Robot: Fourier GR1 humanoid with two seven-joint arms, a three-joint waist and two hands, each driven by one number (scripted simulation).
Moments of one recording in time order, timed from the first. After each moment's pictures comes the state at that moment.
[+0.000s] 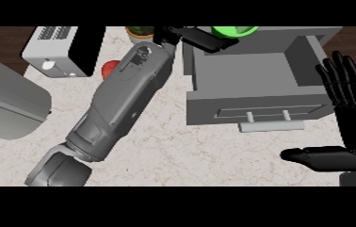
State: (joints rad) left arm -1.22 0.00 -0.15 -0.59 0.37 0.28 -0.35; right arm -0.08 -0.18 -0.18 -1.91 -0.06 0.23 -0.03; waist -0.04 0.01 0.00
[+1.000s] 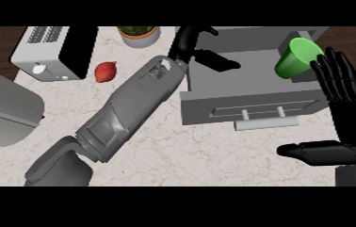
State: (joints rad) left arm -1.27 0.00 -0.58 -0.42 0.55 0.41 -0.27; right arm -0.12 -0.18 -0.17 -1.87 -0.05 0.24 -0.05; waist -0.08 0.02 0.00
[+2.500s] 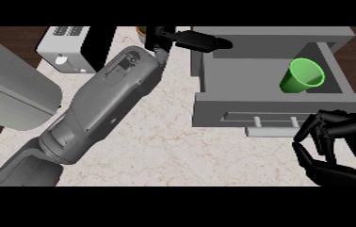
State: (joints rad) left arm -1.17 0.15 -0.52 -0.76 0.67 0.50 -0.28; right arm 0.00 -0.31 -0.11 -2.03 0.04 0.42 0.00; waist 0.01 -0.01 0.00
